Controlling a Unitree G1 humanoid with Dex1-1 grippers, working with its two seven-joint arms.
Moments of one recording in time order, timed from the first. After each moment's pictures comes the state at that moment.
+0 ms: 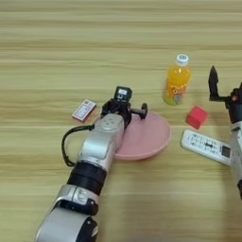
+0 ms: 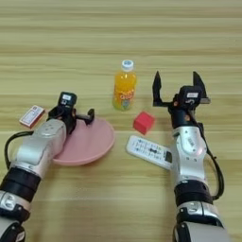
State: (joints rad) left arm -0.39 -0.10 -0.13 0.32 -0.03 0.51 -0.03; right arm -0.35 -0.16 -0.21 0.58 0.15 -0.62 0.16
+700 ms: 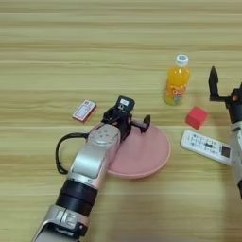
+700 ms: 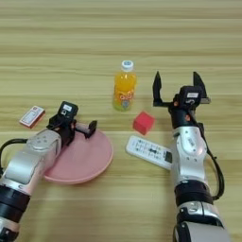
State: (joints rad) left arm -0.25 -0.02 -0.21 0.14 -0.02 0.55 -0.13; right arm -0.35 -0.16 -0.21 0.59 0.15 -0.62 0.16
